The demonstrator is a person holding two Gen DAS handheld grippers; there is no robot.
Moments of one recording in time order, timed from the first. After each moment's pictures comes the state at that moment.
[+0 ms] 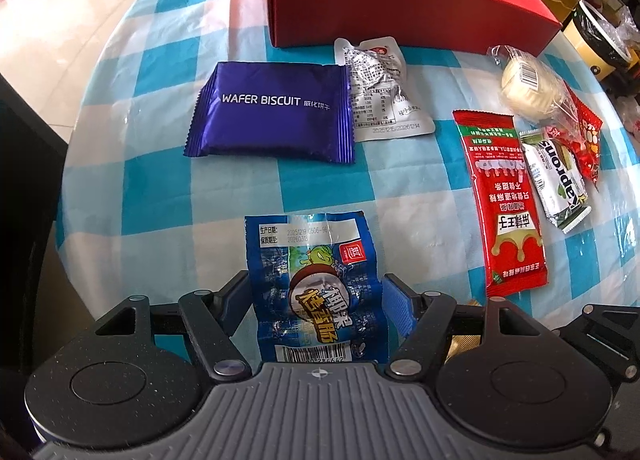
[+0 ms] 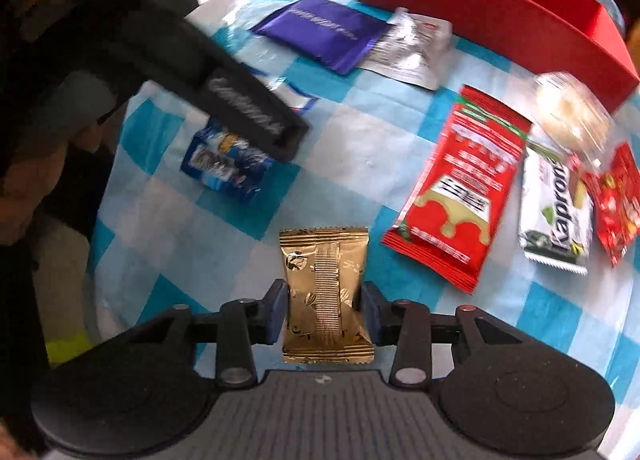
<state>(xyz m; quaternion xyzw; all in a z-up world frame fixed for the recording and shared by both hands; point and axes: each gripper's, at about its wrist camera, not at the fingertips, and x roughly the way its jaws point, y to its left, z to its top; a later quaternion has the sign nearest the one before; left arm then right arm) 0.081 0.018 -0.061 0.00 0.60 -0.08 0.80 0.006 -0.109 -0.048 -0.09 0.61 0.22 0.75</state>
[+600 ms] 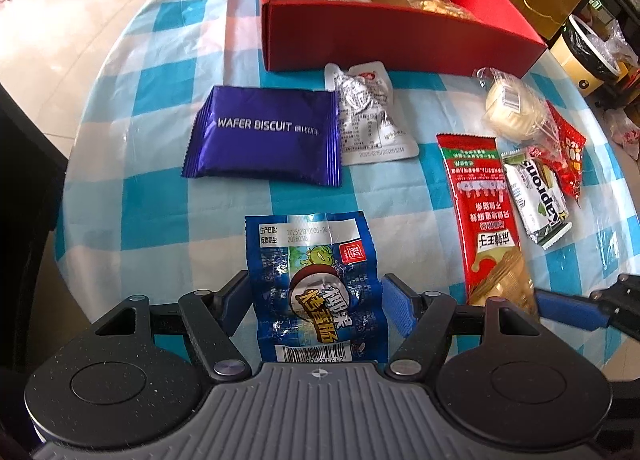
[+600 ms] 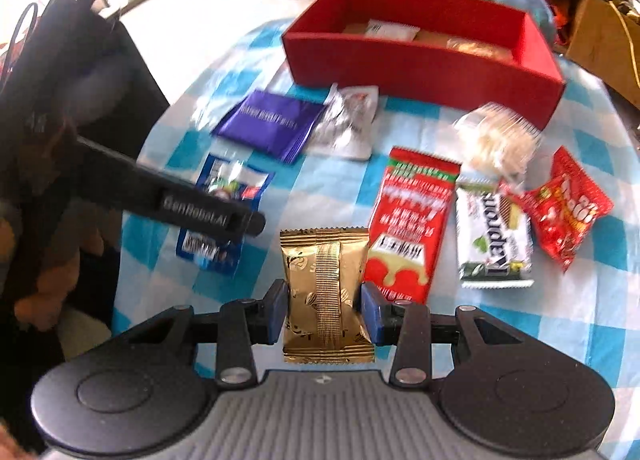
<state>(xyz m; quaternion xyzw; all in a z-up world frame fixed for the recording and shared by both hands) 0.080 0.019 -0.046 -0.01 0.58 -0.09 0.81 0.024 -0.142 -0.005 0.00 0.55 0.17 0.82</state>
